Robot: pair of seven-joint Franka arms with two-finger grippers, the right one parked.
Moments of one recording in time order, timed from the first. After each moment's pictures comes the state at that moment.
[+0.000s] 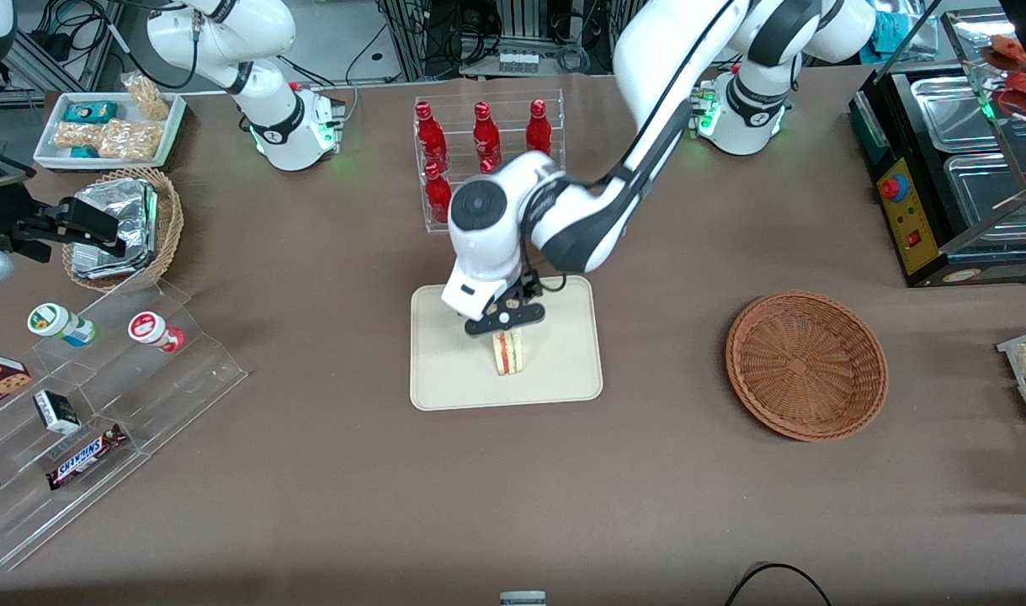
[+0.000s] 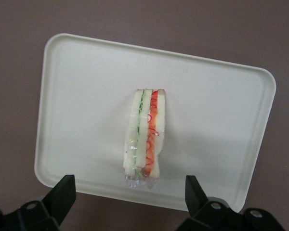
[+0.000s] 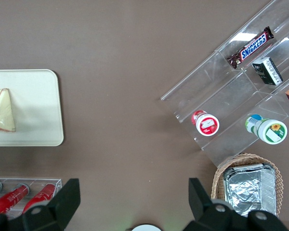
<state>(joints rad) -0.79 0.67 -0.05 -1.27 0.06 1.91 -1.09</state>
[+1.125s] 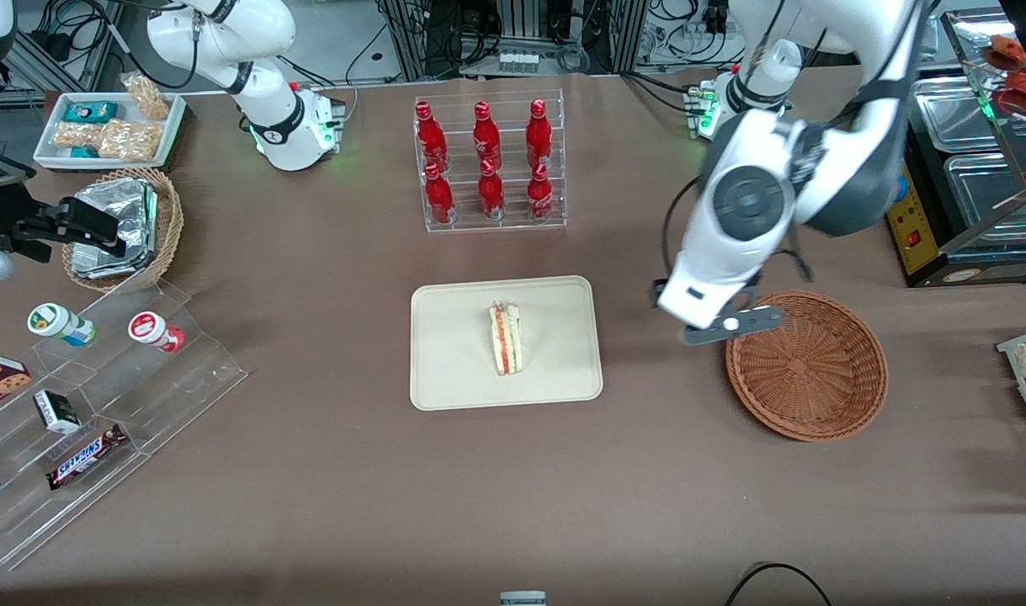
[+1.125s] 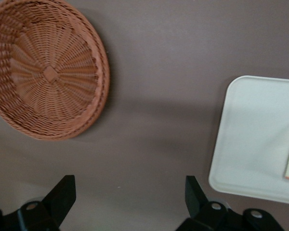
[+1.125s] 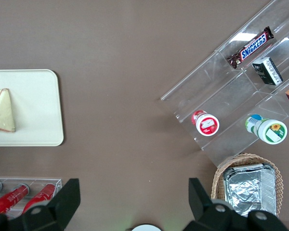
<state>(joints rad) -0.46 0.21 0.04 -1.72 0.06 1.75 -0.57</state>
